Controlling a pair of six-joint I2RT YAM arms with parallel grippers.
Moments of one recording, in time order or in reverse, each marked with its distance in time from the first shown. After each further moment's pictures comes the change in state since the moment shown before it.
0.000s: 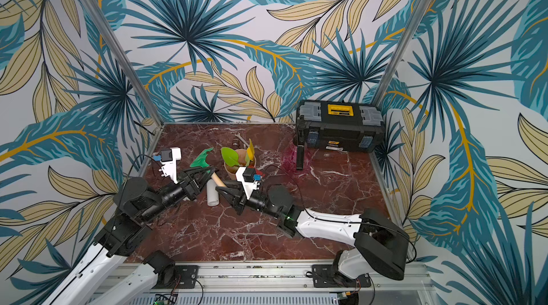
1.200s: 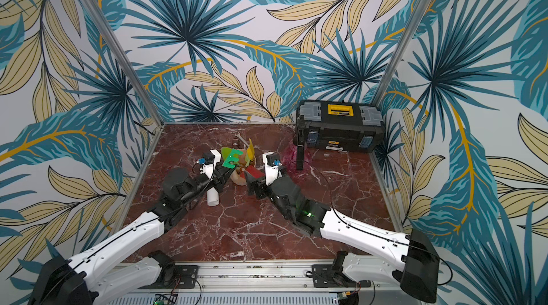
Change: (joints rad) left arm 0.008 0.400 -0.198 0.559 0.037 0.653; right arm -0.024 -0.299 0.102 -0.808 0.645 0.073
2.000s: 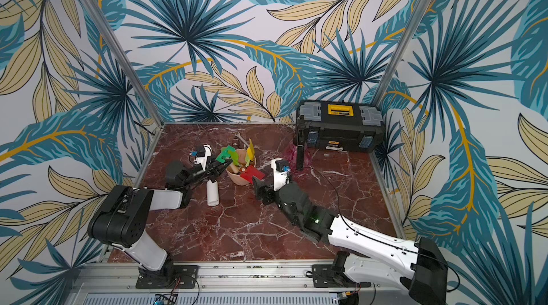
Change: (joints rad) left arm 0.345 0.623 -0.017 0.881 0.623 -0.241; right arm -0.002 -0.079 -0.087 -0.011 -0.008 0.071
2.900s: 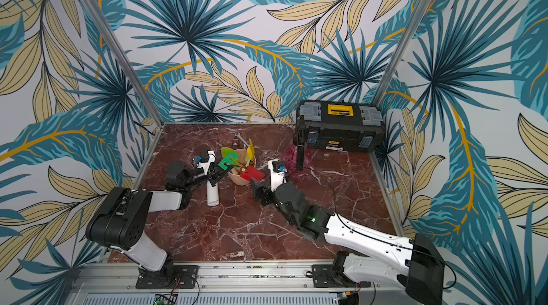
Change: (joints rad) left arm 0.002 -0.014 -0.004 -0.130 0.050 0.184; right arm 0.000 0.040 0.005 -0.010 -0.011 0.006
